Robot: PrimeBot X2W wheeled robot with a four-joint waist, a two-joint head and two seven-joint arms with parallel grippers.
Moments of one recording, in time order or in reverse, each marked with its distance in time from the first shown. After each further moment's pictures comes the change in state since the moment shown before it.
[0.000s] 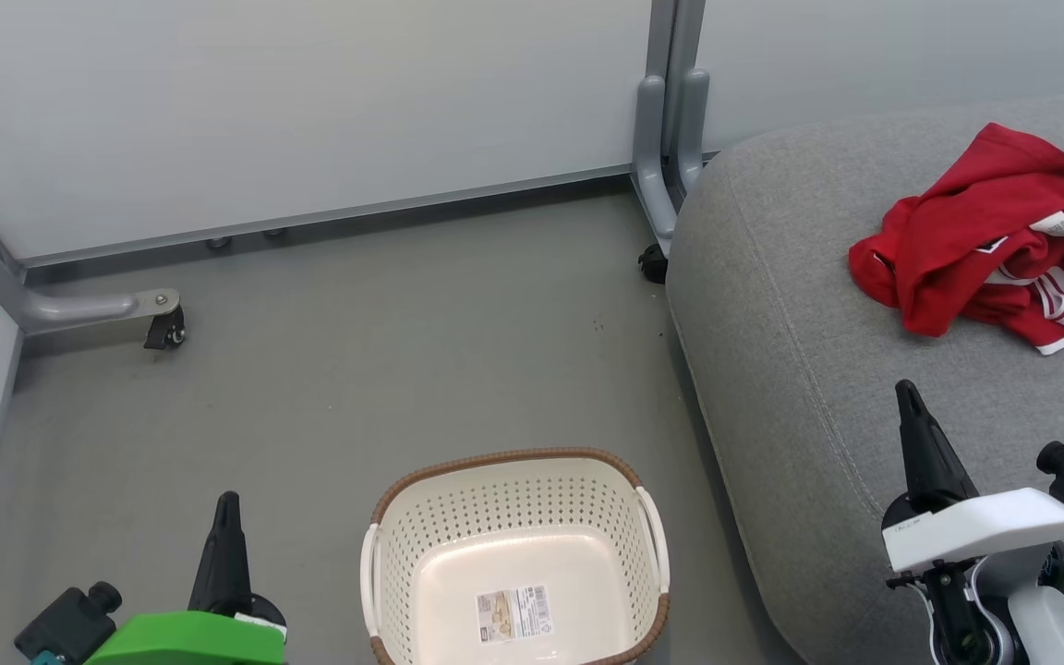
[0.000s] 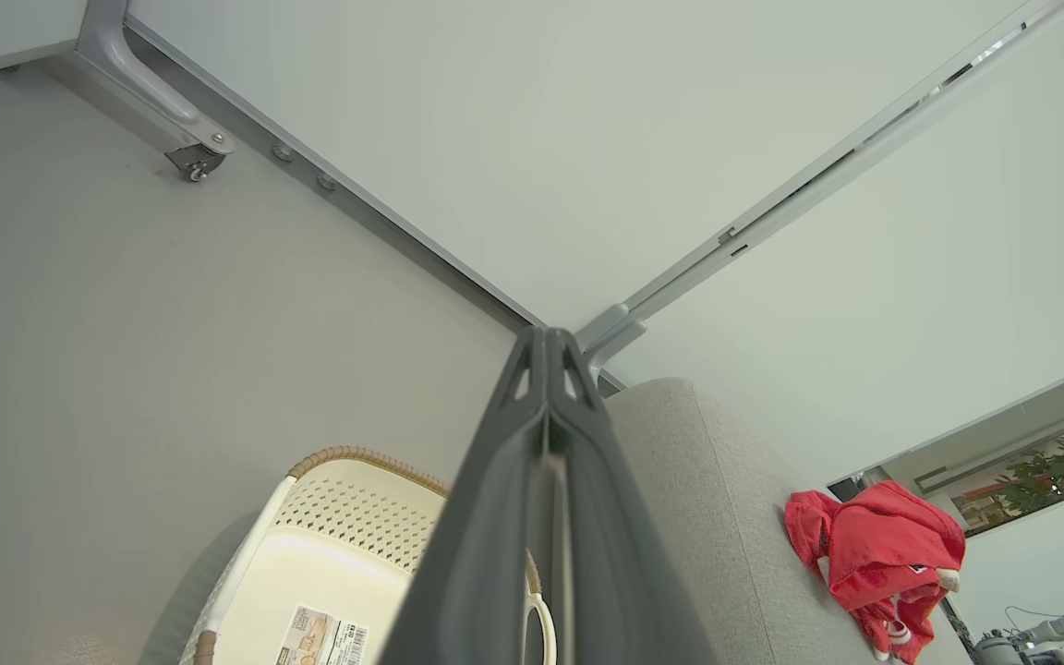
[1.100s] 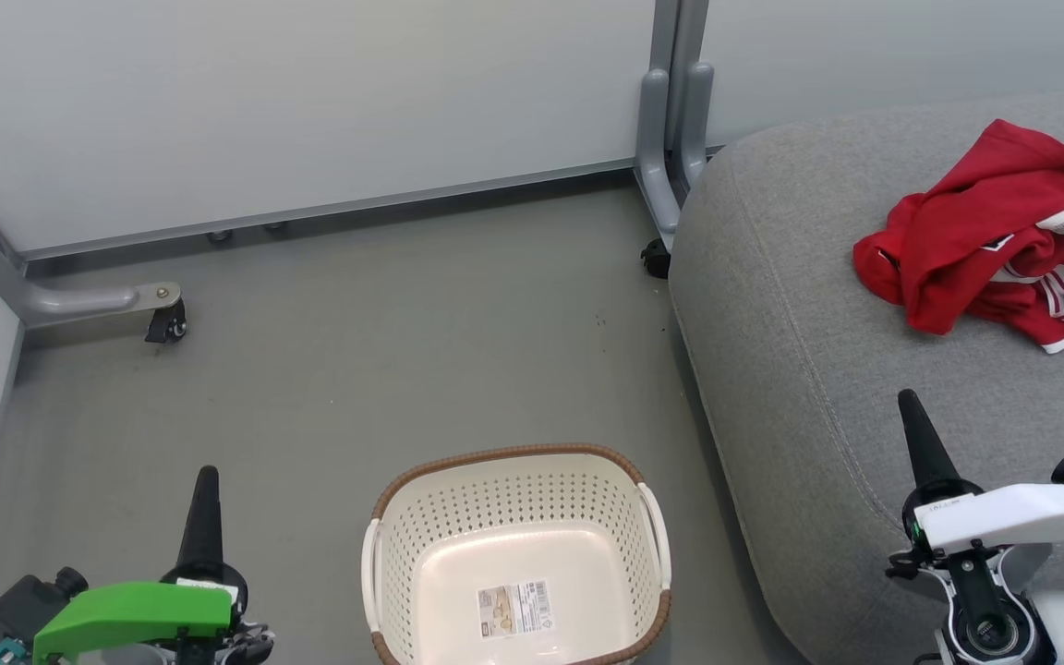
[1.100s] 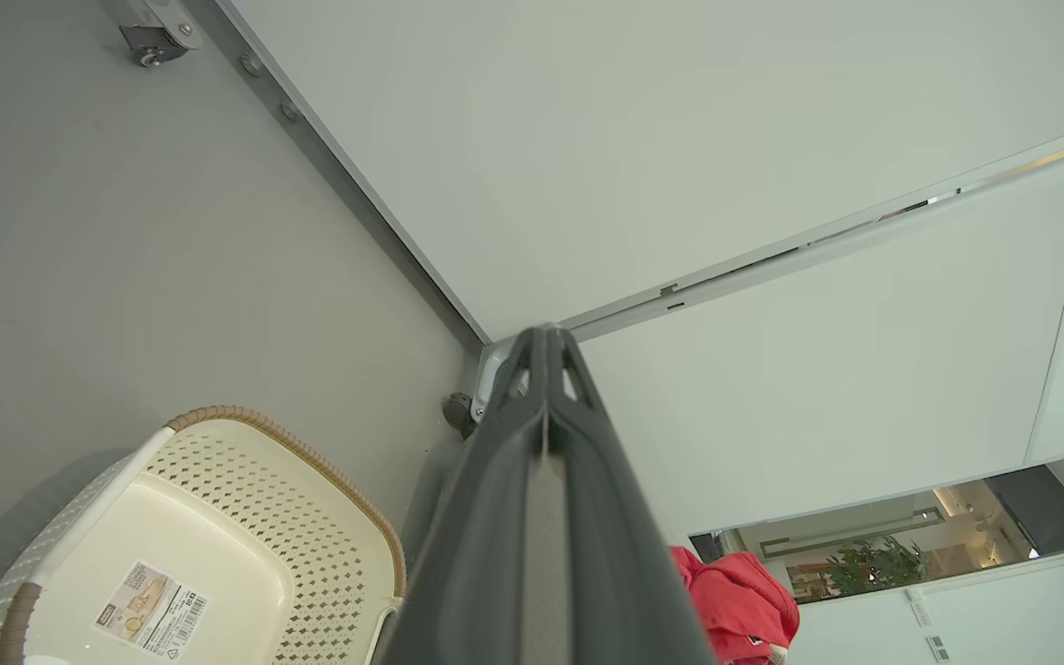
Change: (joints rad) left arm -0.055 0.007 0.047 0.002 -0.325 0.000 0.101; right arm -0.021 0.036 -0.058 0.041 0.383 -0.001 0.105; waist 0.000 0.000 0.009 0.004
